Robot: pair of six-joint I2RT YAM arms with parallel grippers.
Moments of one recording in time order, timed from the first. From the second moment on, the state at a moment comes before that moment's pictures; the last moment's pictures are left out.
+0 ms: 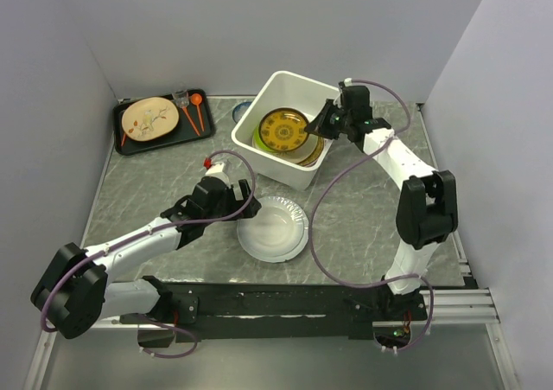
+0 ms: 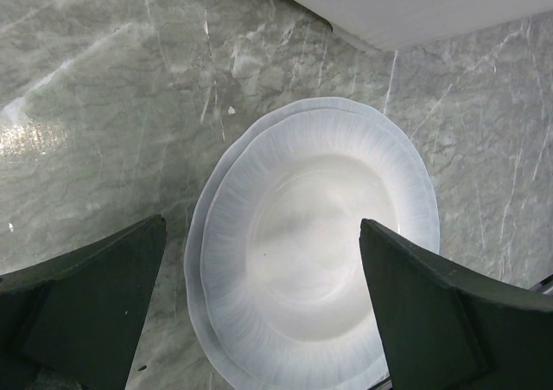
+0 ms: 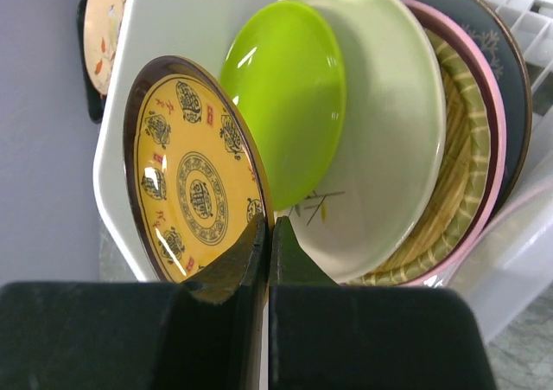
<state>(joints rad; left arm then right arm) -0.65 1.19 0.59 0.02 -0.06 -0.68 0.25 1.79 1.47 -0.25 -0.34 0.65</state>
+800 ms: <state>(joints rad) -0.65 1.09 0.56 0.01 -0.09 -0.68 0.25 1.94 1.61 -0.35 -0.26 0.62</state>
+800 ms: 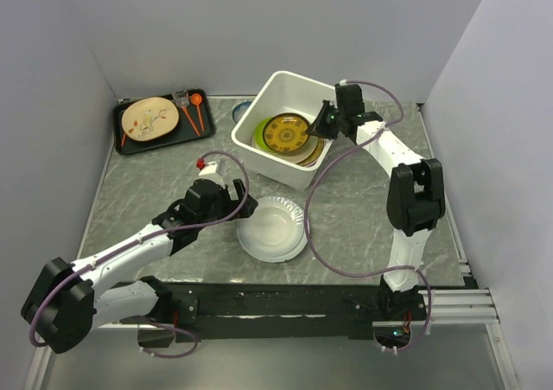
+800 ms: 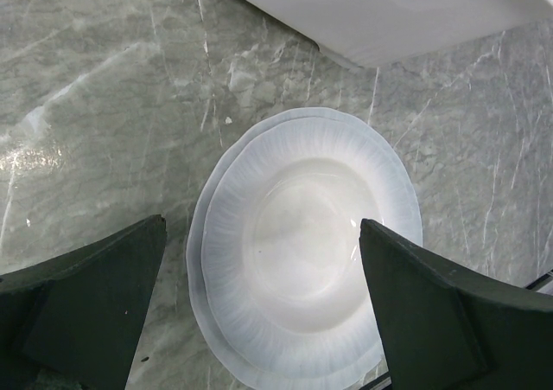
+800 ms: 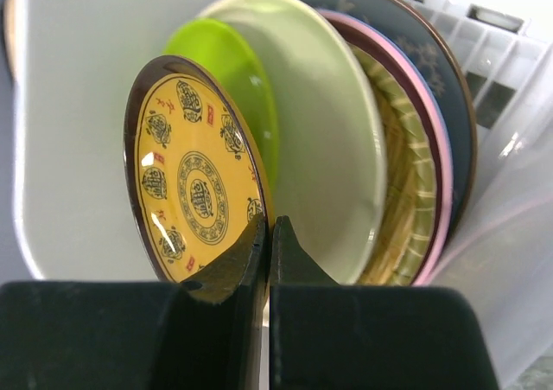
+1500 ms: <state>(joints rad) -0.65 1.10 0.55 0.02 -0.08 -0.68 0.25 1.94 1.60 -0.32 -0.27 0.61</state>
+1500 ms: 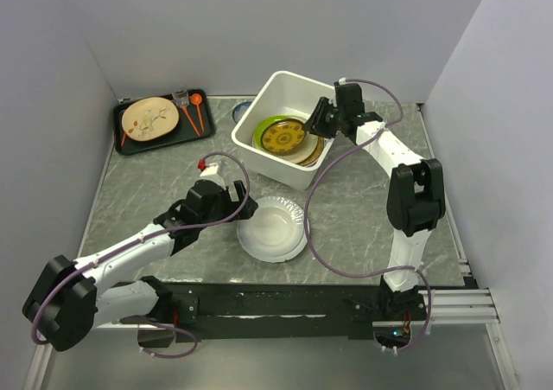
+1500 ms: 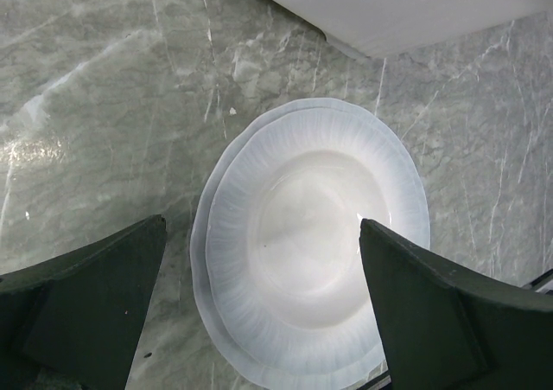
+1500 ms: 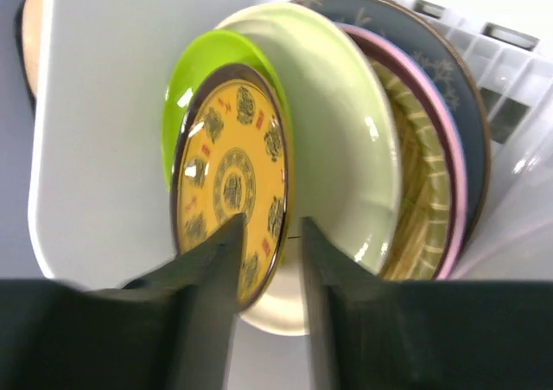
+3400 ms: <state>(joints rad) -0.65 1.23 0.55 0.07 0.05 -0.65 0.44 1.26 0.68 -0.15 -0.30 0.66</state>
